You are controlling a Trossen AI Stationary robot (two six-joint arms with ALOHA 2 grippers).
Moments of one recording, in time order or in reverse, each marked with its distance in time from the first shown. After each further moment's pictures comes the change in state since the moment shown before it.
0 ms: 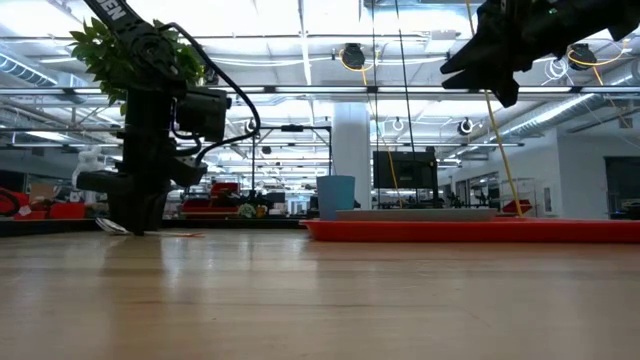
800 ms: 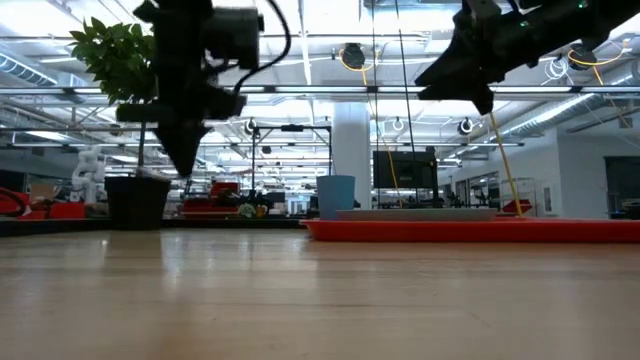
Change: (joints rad) left arm -0.230 0.003 0.358 -0.273 -0.045 -0.163; right arm 0.024 0.203 0.000 0.194 0.029 -0.050
